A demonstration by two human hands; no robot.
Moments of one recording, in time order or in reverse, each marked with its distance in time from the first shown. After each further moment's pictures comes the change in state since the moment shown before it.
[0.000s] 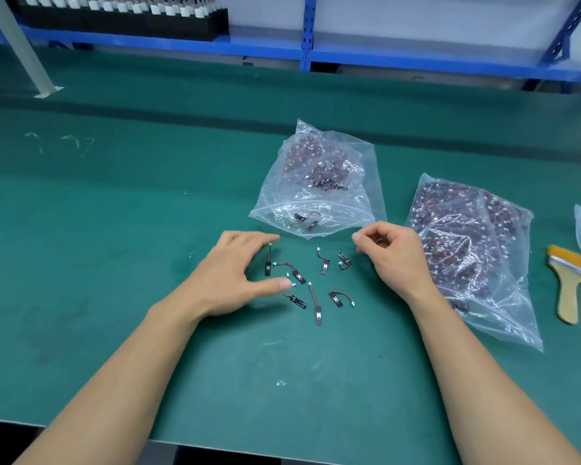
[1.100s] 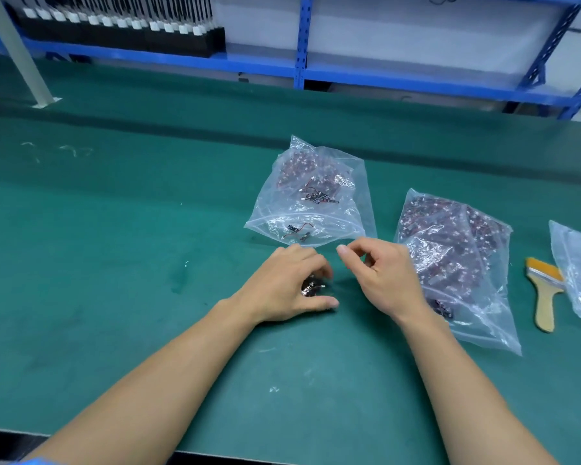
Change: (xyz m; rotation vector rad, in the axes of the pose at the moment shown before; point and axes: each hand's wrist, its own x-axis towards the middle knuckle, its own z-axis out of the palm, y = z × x) left_hand 0.041 0.050 0.049 0.119 0.056 0.450; right_hand -0.022 -0.022 -0.006 -0.288 0.023 -0.300
